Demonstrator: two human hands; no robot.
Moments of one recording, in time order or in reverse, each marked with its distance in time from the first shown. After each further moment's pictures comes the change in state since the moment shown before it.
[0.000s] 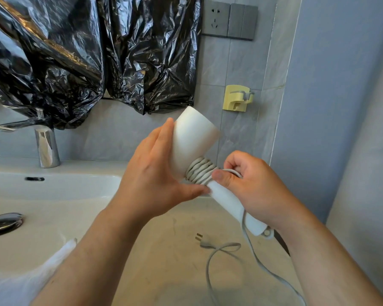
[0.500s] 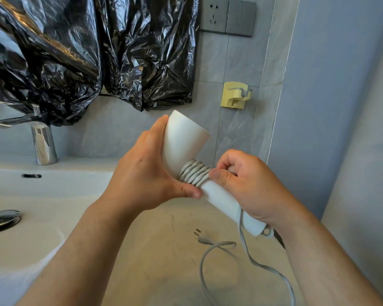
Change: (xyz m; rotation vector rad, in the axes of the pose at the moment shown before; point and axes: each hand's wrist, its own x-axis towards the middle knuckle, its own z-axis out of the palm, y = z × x) left_hand 0.000 0.002 -0.015 -0.112 -0.122 -0.153; right_hand -0.002 0.002 0.004 0.095 -0.062 -0.024
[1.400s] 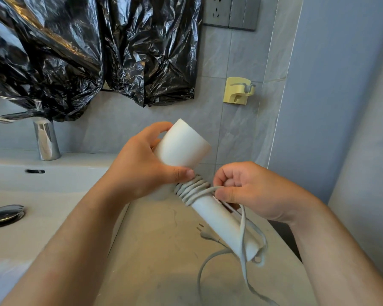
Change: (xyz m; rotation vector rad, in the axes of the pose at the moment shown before) left_hand 0.006 -0.014 -0.009 -0.364 -0.098 -0.137; right_hand -0.006 -0.004 -0.006 0.091 -0.364 0.150
